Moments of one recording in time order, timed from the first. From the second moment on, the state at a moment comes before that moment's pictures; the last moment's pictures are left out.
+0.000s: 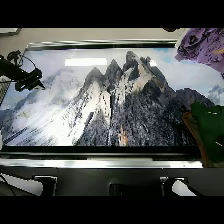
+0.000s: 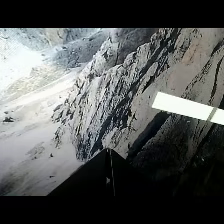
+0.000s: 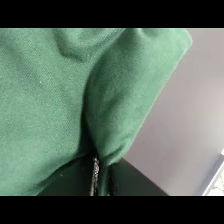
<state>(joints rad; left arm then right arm) 0.15 -1.74 2.00 1.26 -1.67 -1.82 -0.62 -1.23 0.94 -2.14 1.42 2.05</state>
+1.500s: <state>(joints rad) -0.01 -1.06 1.38 1.39 -1.41 -1.71 0.55 -1.38 1.40 -1.49 1.11 1.67</state>
